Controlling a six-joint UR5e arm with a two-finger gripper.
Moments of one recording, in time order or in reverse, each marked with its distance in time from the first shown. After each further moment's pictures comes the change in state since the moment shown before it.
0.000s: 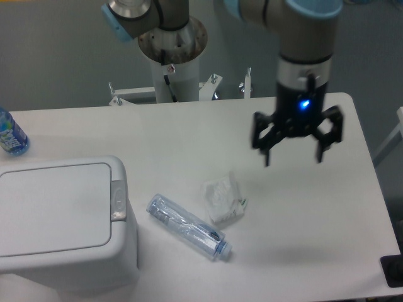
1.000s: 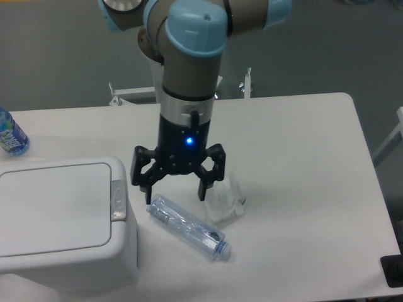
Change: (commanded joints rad) arm -0.187 -0.002 0.009 0.063 -0.063 -0.284
